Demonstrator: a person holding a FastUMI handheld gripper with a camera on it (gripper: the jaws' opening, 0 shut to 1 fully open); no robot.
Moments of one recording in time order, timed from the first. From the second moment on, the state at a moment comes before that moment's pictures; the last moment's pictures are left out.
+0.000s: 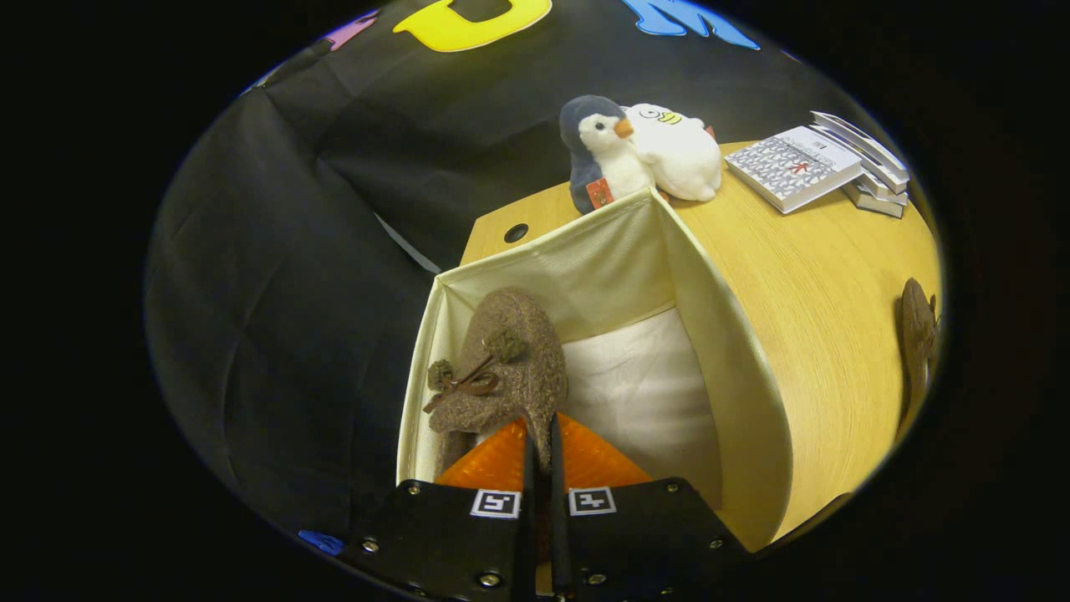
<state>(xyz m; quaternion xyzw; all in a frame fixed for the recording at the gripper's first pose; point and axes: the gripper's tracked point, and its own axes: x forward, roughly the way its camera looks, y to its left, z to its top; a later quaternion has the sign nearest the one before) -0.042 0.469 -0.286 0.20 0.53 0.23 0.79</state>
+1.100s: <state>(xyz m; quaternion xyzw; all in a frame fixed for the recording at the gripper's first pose) 0.001 0.291 -0.179 0.15 0.39 0.29 0.86</state>
